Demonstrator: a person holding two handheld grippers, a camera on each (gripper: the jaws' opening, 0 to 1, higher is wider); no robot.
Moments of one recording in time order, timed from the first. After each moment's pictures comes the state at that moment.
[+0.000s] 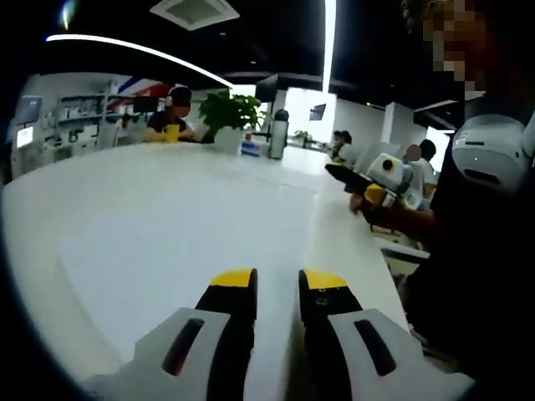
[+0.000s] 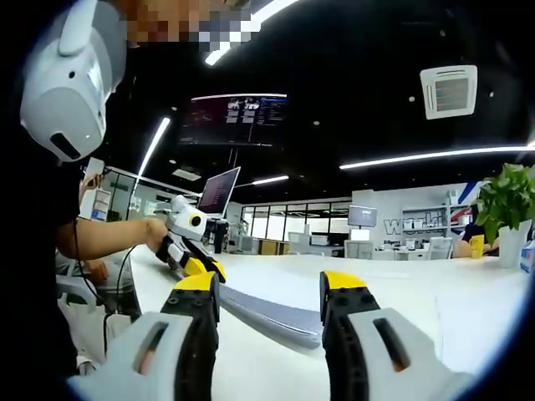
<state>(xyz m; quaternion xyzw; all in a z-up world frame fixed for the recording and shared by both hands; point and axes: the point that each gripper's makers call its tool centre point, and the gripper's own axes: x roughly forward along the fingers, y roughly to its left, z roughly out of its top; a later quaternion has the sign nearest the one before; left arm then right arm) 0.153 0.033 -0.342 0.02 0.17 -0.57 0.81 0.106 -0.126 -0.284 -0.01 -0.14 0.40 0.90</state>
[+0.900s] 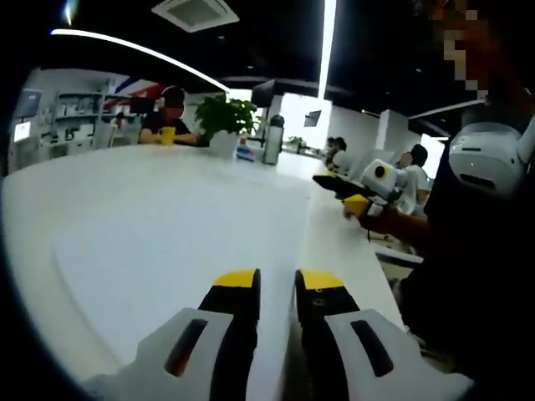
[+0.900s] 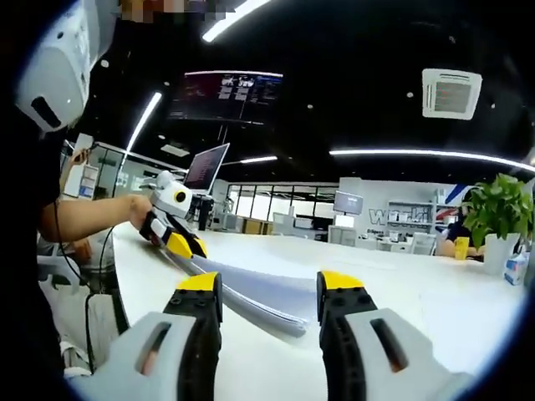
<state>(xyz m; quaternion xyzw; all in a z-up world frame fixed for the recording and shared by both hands) 0.152 0.035 -0.339 0.00 0.16 -0.58 0.80 0.124 -0.128 -0.301 -0.07 -0.10 0.36 0.93</state>
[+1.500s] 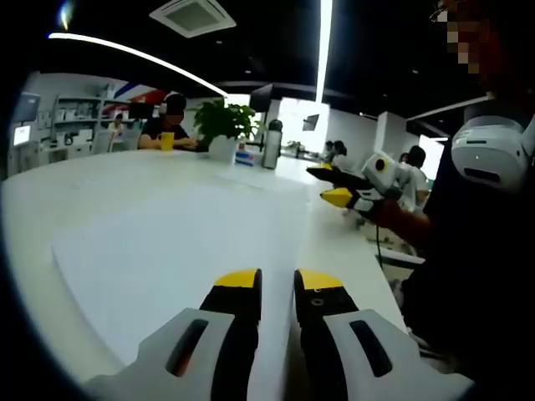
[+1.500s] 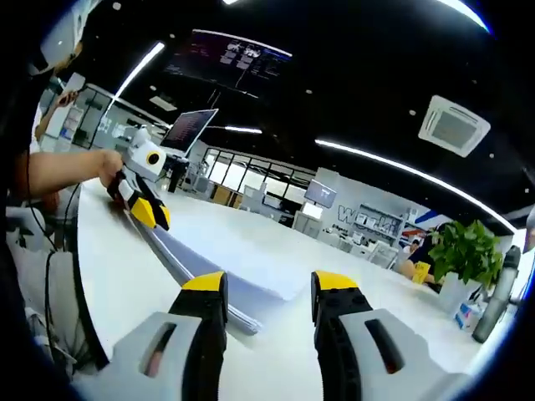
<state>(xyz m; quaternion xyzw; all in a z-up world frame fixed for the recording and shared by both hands) 0.152 0.033 -0.339 0.00 0.15 -0.58 0.80 0.144 -0.142 -0.289 -0.23 -0.09 0.27 0.93</state>
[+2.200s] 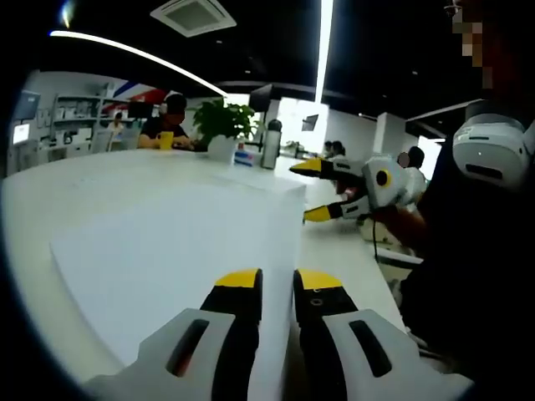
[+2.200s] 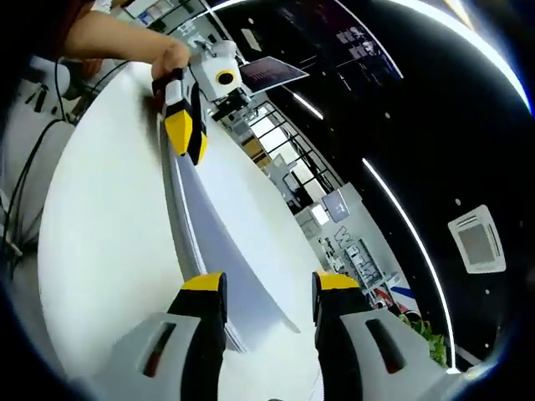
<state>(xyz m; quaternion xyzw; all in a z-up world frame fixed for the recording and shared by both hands) 0.151 0.035 -0.339 -0.01 0.14 -0.58 0.80 0.166 -0.099 -0.314 -0.49 -0.08 0.27 0.83</state>
